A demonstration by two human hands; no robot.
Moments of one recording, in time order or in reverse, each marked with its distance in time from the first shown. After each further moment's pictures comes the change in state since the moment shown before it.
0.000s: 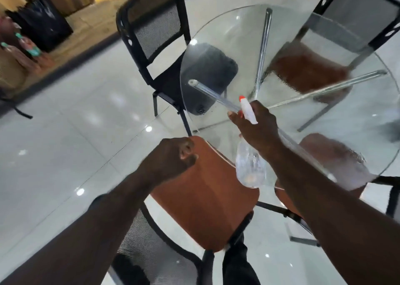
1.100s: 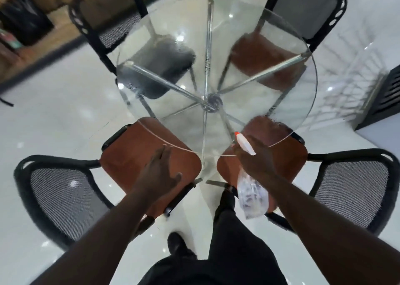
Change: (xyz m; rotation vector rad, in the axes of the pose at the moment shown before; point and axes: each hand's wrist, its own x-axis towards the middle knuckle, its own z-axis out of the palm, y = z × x) left_hand -0.086 0.201 0.237 0.192 0.011 -0.248; right_hand -0.094 0.279 -0.212 -0.021 -0.054 0.048
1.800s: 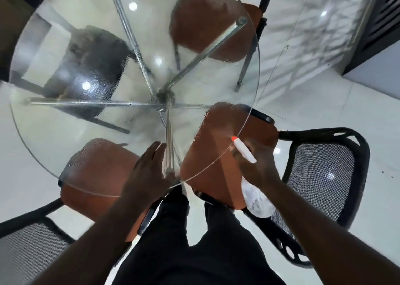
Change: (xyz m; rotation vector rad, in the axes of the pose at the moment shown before) left_hand 0.154 0.219 0.069 0.250 -0.173 0.130; right_hand 0.130 0.185 -0.134 0.213 0.031 0.050
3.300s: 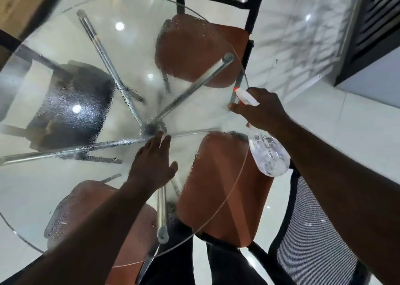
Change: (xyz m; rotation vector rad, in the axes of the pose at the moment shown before) left_hand 0.188 0.051 -0.058 0.266 -0.035 0.108; right_hand 0.244 -0.075 -0.078 -0.087 -0.007 0.166
